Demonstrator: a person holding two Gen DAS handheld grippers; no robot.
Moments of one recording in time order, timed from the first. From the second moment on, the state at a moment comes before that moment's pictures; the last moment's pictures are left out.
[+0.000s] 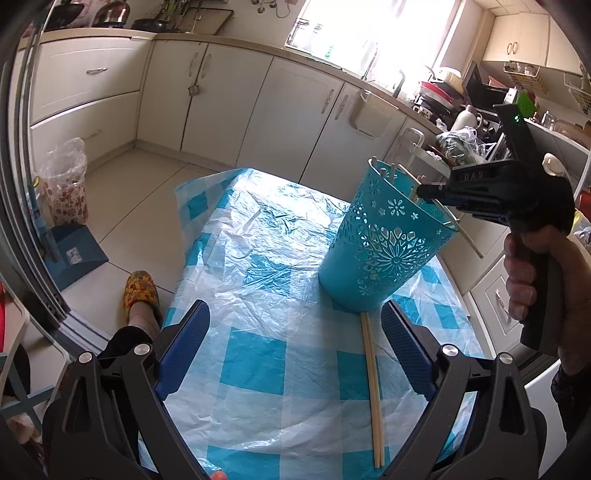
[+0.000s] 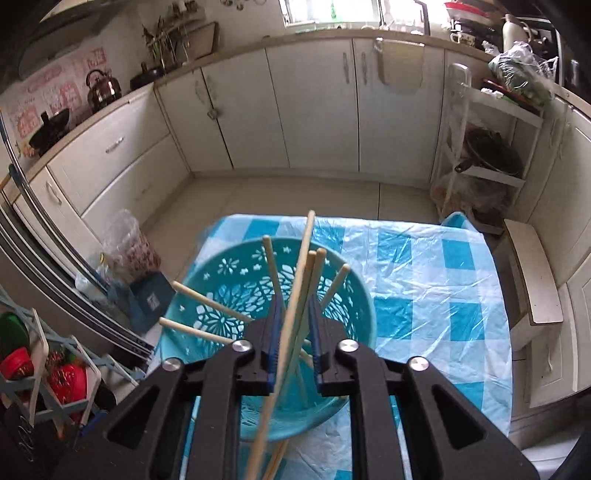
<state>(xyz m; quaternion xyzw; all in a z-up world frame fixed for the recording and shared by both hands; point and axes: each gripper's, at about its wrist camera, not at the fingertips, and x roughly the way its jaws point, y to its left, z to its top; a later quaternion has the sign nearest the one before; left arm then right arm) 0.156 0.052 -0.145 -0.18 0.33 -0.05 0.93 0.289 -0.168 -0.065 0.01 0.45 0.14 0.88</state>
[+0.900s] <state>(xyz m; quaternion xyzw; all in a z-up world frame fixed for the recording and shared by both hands) 0.162 0.055 -0.154 -0.21 0.34 -0.04 0.92 0.261 -0.177 -0.071 0.11 0.30 0.16 0.93</state>
